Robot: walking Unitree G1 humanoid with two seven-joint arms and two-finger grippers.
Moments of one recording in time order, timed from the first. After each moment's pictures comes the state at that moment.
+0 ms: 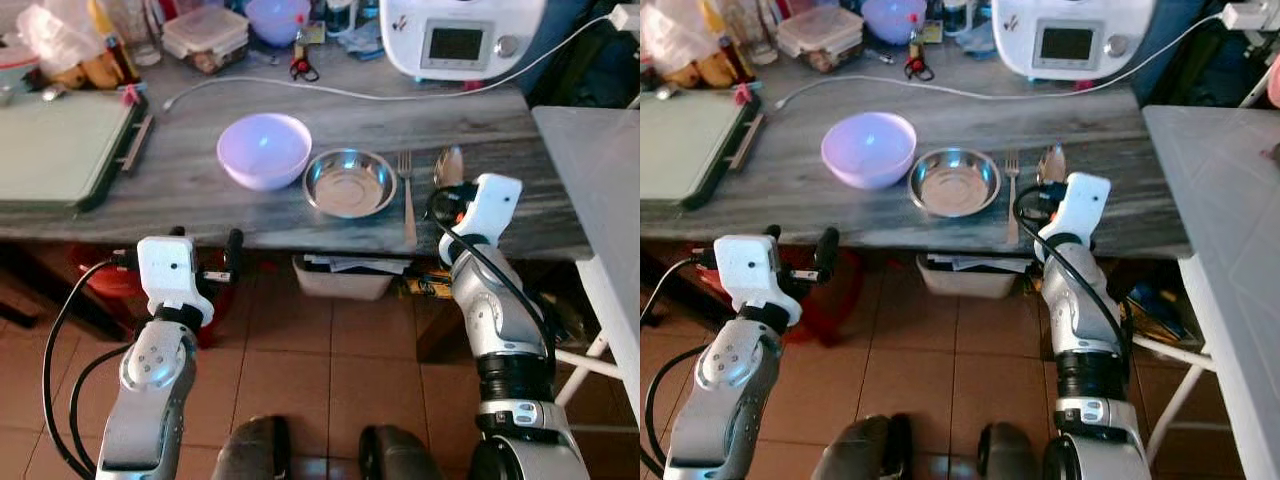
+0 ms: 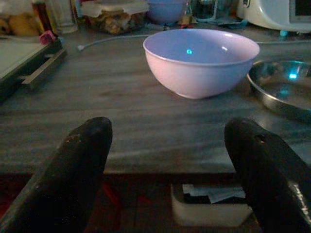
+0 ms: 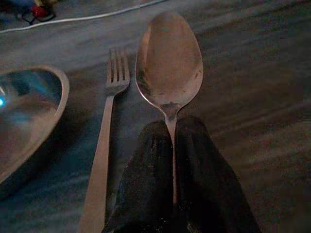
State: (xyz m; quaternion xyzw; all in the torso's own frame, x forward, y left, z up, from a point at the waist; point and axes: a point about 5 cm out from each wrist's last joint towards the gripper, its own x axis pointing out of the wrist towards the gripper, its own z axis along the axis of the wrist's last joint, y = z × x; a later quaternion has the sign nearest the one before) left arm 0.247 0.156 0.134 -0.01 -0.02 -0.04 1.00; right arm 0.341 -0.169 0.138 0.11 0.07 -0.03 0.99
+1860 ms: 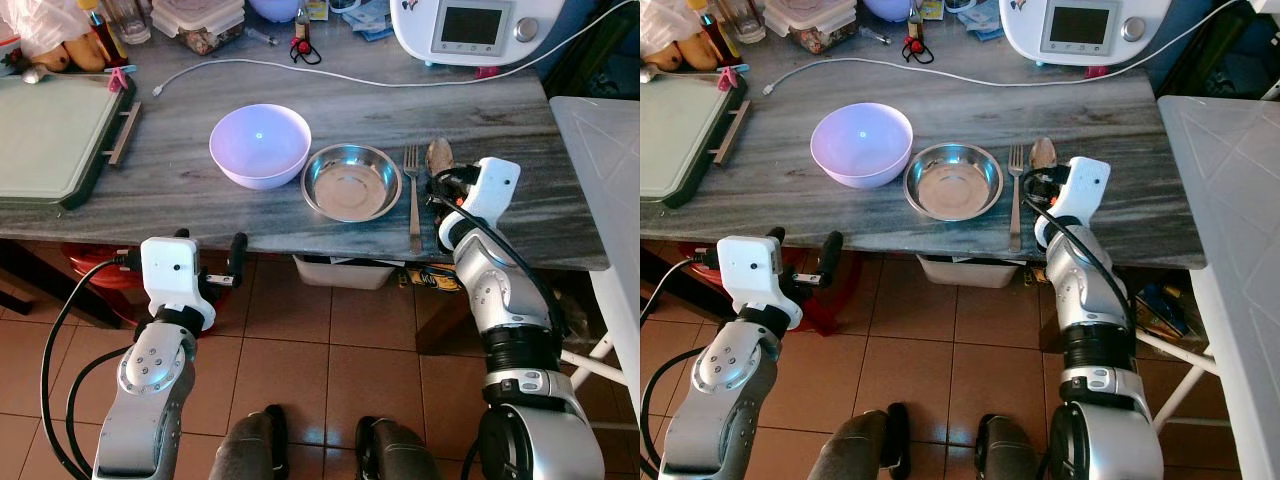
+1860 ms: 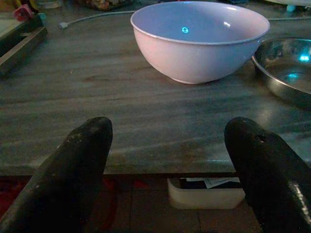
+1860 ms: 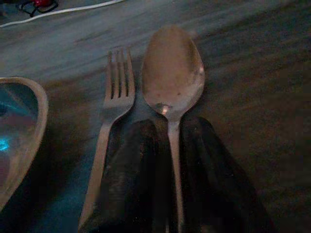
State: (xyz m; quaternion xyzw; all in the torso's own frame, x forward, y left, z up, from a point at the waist) left arm 0.243 0.154 0.137 0.00 -0.01 -0.05 1.00; right arm 0.359 -0.173 0.147 0.13 0.07 0.01 0.99
